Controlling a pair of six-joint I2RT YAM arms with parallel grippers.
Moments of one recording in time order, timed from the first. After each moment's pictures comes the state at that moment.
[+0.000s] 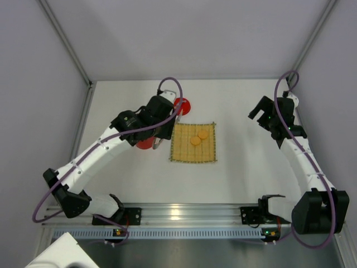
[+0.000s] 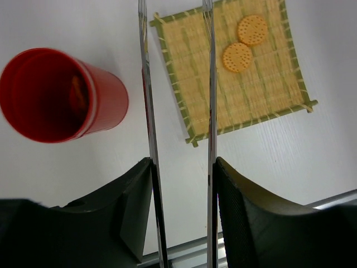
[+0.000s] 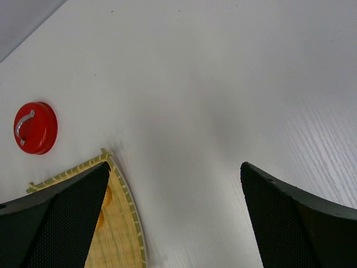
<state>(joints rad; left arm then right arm) -0.80 1.37 1.55 -1.01 -0.34 -0.36 0.02 1.16 0.94 -0.38 0.11 0.57</state>
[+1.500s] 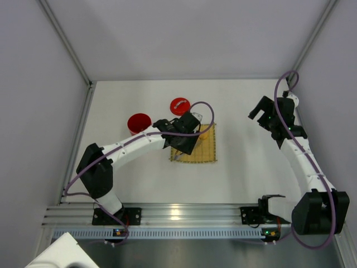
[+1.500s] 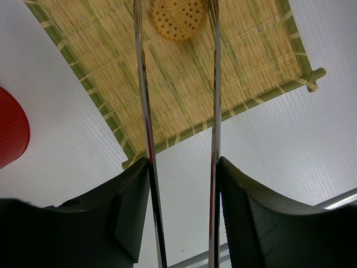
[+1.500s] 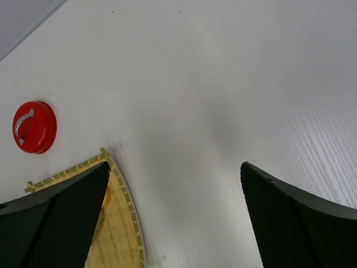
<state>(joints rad) -0.88 1.67 1.37 -0.74 -0.15 -0.35 0.02 1.16 0.94 -0.38 0.11 0.56</state>
